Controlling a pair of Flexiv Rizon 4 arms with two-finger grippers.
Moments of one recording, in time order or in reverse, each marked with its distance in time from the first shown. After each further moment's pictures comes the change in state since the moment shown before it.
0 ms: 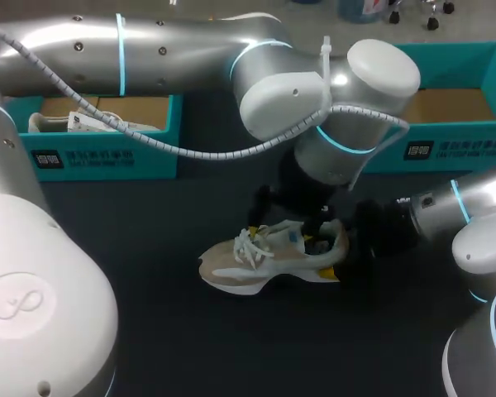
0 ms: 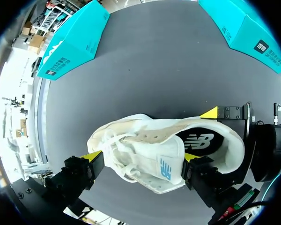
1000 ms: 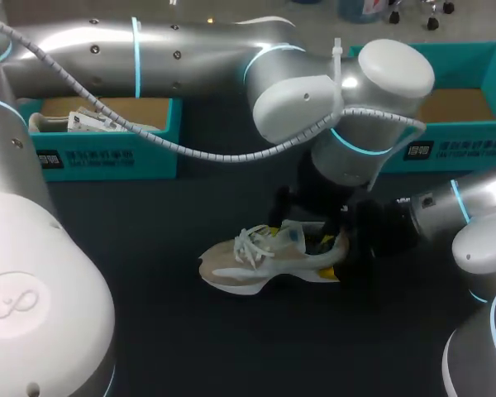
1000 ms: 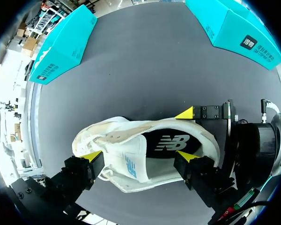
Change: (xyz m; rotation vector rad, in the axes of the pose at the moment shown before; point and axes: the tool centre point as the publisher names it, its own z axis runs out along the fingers) left arm 0.040 -0.002 -0.006 0.021 0.061 0.030; right arm 0.000 0.000 0.000 0.000 0.000 0.000
